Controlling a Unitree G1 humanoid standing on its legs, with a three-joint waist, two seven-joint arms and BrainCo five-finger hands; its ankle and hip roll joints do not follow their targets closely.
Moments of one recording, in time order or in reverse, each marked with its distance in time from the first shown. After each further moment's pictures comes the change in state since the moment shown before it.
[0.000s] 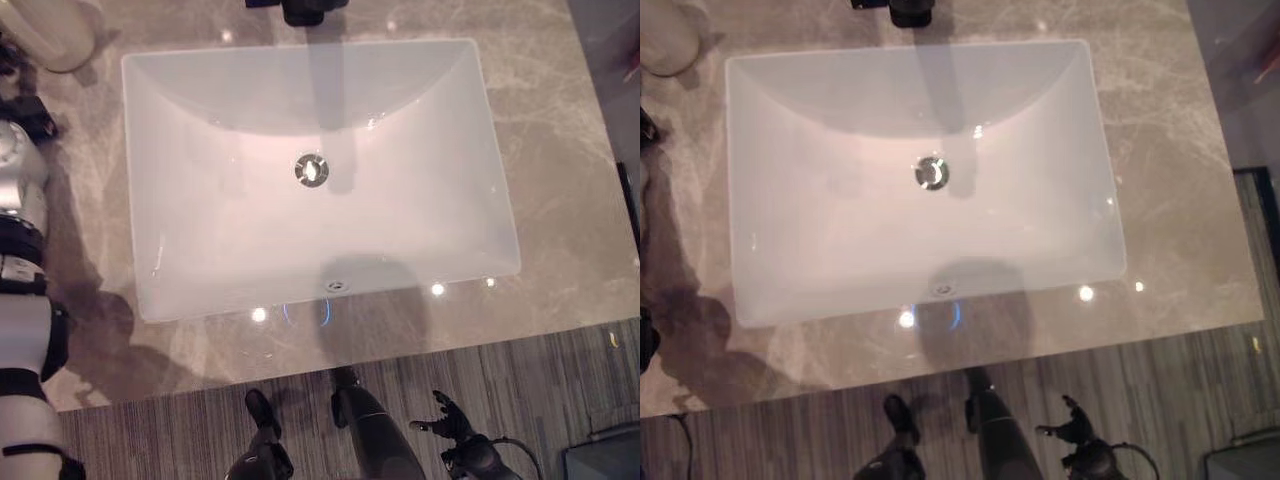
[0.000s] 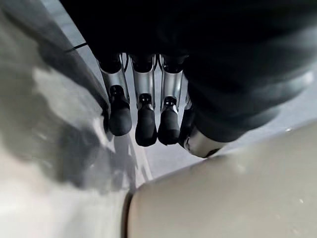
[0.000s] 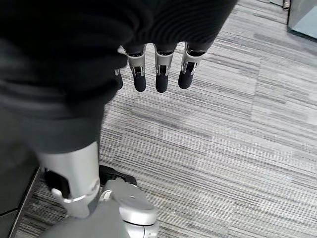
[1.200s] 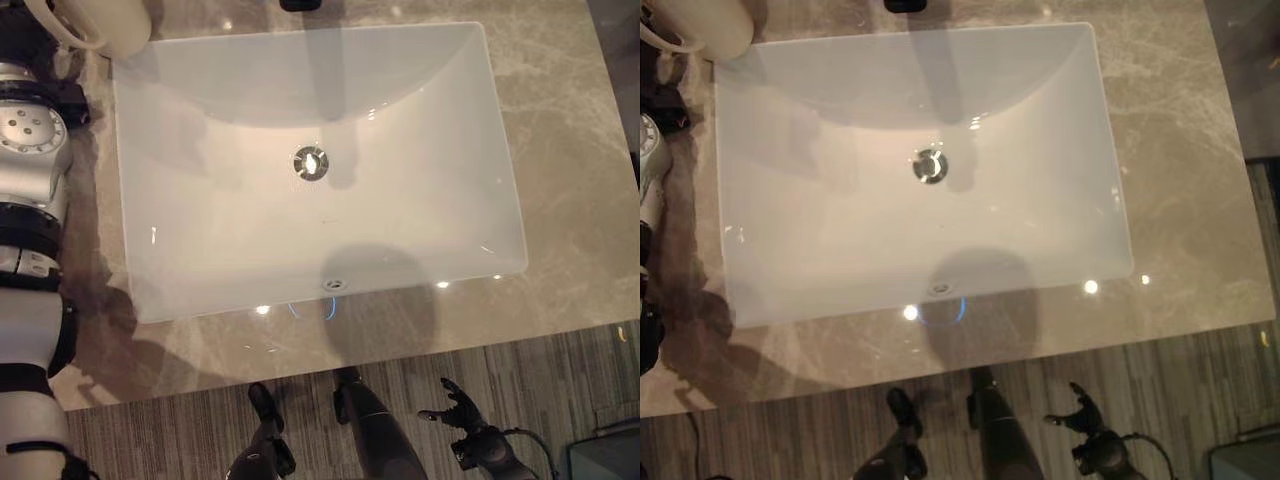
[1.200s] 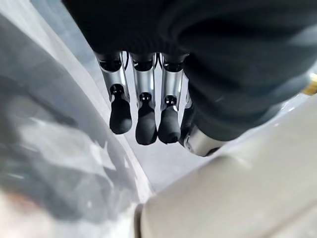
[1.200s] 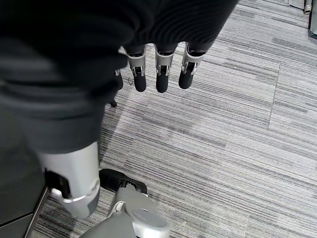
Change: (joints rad) left arm 0.004 -0.076 -0.030 -0.107 0.231 -0.037 0.036; right arm 0.009 -0.046 -0.015 -0.045 0.000 -0.045 0.005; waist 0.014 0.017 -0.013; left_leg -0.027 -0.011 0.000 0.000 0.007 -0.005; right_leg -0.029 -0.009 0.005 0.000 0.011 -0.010
